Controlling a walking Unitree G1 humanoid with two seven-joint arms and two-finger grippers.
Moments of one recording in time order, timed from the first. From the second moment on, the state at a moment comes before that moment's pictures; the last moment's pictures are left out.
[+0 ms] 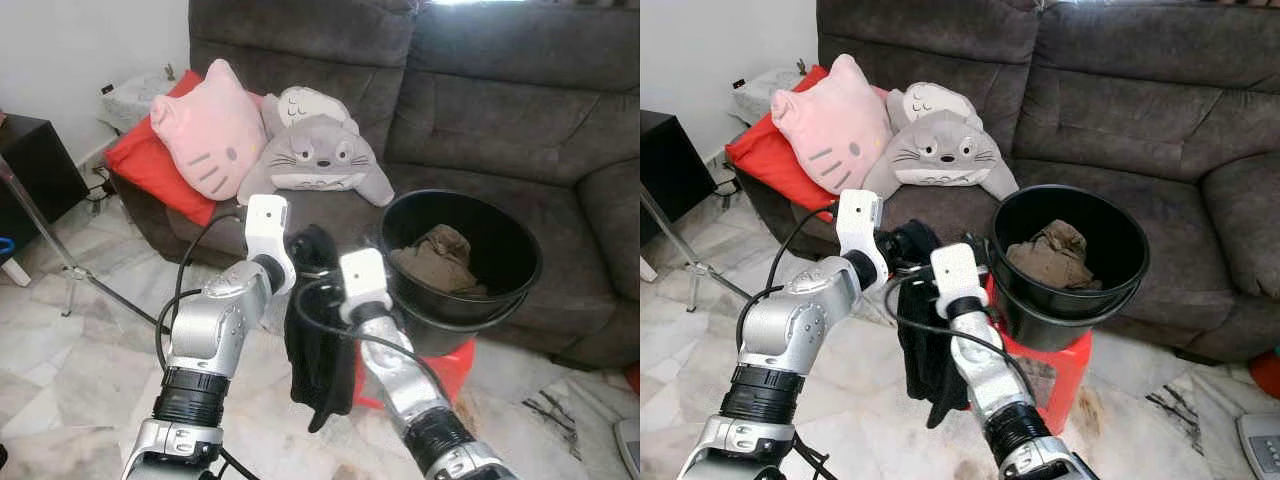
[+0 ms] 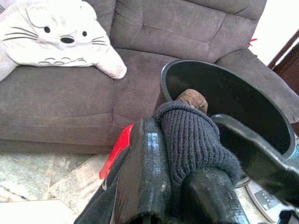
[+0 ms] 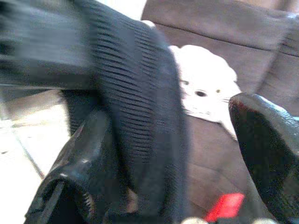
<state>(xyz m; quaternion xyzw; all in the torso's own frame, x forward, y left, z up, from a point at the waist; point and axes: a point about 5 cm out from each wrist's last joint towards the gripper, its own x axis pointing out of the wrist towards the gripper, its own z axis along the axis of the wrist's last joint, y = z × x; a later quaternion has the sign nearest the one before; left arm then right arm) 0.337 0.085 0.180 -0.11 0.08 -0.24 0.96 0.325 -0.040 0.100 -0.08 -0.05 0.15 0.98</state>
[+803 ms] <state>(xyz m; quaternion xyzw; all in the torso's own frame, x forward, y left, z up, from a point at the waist) 0.337 0.085 0.180 -0.11 0.08 -0.24 0.96 0.331 -0.057 0.097 -0.11 -0.05 0.10 0.99</state>
